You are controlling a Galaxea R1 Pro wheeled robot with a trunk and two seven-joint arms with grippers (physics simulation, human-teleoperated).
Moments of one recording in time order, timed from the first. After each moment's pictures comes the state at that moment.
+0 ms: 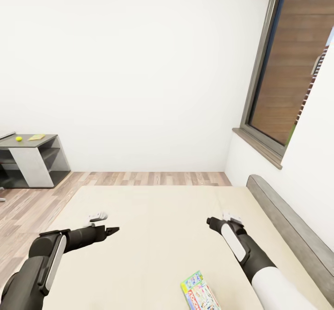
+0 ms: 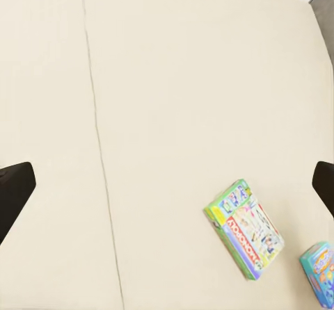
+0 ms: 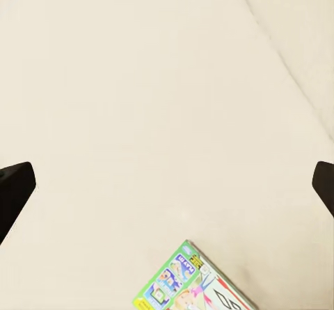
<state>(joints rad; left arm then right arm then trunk) -0.36 0.09 0.24 -1.35 -0.02 0.94 -0.63 -0.62 -0.03 0.16 -0.78 -0.62 0.45 -0.40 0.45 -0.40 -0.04</state>
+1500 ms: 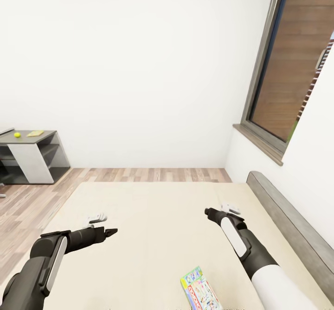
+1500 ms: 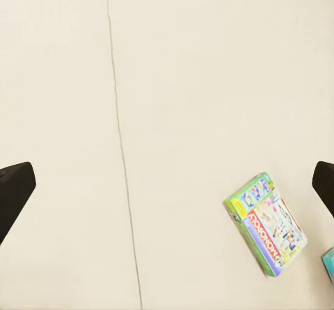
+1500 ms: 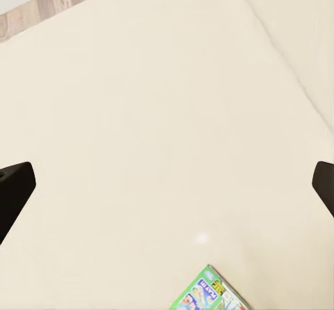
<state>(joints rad) -0.36 0.09 0.23 -1.32 -0.03 0.92 -0.58 -0.61 -0.03 0.16 -0.90 -0.63 0.46 -0.40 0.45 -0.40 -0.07</state>
